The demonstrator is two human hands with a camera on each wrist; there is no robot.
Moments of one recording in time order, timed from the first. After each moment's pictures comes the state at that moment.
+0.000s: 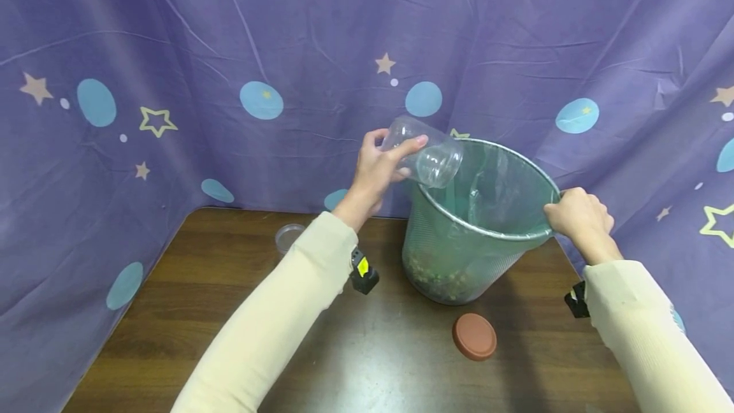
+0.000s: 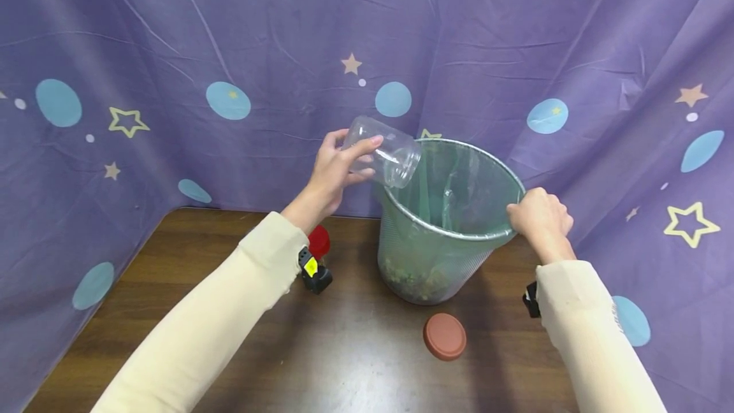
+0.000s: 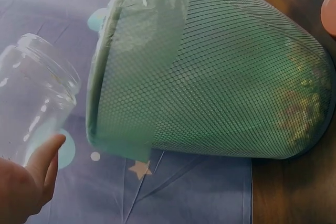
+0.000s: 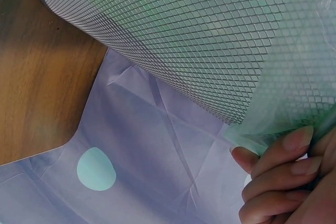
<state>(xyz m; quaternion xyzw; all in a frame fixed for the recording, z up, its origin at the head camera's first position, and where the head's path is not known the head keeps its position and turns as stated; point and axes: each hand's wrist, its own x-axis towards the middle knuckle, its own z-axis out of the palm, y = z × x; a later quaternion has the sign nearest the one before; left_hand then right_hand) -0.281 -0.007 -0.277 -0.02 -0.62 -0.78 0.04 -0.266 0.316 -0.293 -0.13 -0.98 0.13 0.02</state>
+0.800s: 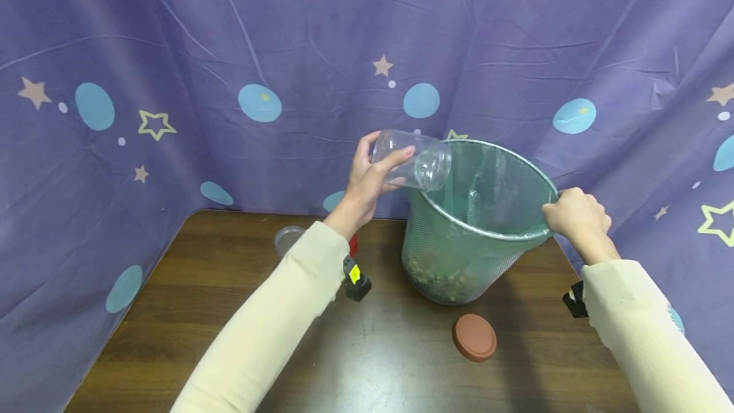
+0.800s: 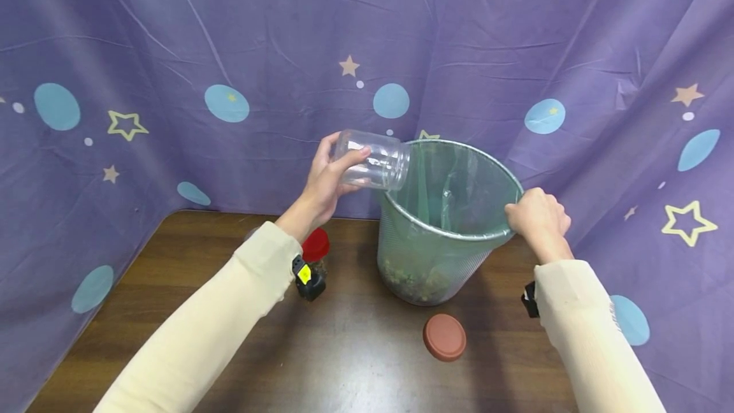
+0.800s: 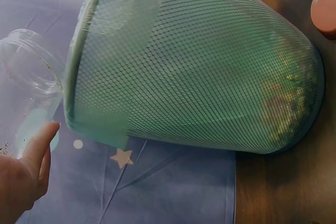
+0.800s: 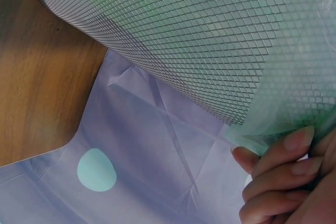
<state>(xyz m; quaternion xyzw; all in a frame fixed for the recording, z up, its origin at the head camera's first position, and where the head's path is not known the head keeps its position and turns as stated) -0.283 -0.016 -0.298 -0.06 -0.60 -0.80 0.04 -0.268 0.317 -0.295 -0.13 -0.98 0.13 0.02</state>
